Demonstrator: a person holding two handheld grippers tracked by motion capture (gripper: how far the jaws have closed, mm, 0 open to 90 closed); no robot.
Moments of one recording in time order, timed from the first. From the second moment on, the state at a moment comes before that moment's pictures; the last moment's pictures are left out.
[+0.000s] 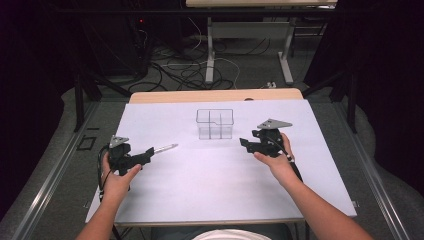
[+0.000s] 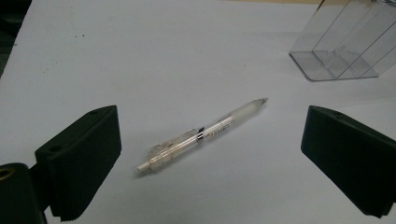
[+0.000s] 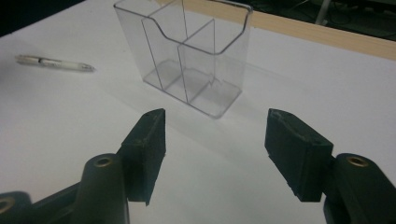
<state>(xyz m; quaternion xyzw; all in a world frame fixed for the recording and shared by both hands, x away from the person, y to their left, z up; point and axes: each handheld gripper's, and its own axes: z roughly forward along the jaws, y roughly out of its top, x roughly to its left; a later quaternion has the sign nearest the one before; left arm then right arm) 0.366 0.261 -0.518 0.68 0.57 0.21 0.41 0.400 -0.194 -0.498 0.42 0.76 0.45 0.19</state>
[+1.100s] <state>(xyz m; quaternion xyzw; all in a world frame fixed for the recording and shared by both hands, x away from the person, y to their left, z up) 0.386 0.242 -0.487 0.74 0.50 0.27 0.36 0.373 -0.264 -0.522 0.46 0.74 0.44 0.21</state>
